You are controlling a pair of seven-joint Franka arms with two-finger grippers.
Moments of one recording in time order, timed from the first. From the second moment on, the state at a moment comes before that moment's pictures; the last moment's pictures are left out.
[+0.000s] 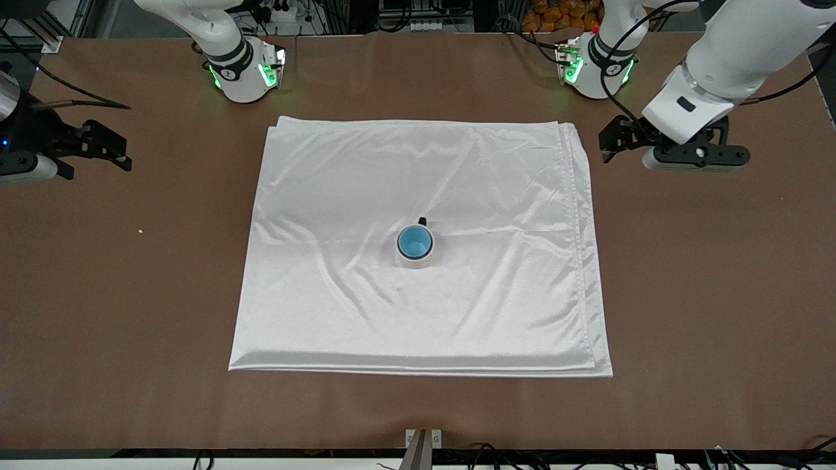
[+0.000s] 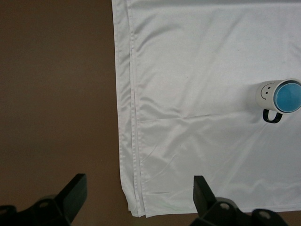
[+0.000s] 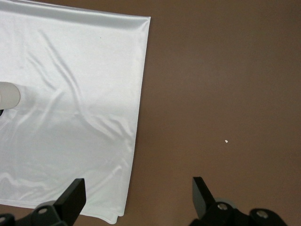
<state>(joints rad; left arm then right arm) -0.30 -0.10 0.01 -1.77 -0.03 1.68 -0.23 0.07 -0.02 -0.04 -1.59 0.03 1.55 -0.09</state>
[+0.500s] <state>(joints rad) -0.20 -0.03 0.02 -1.58 -0.03 1.58 -0.12 0.07 -0.02 -0.05 -1.59 0.03 1.57 -0.09</state>
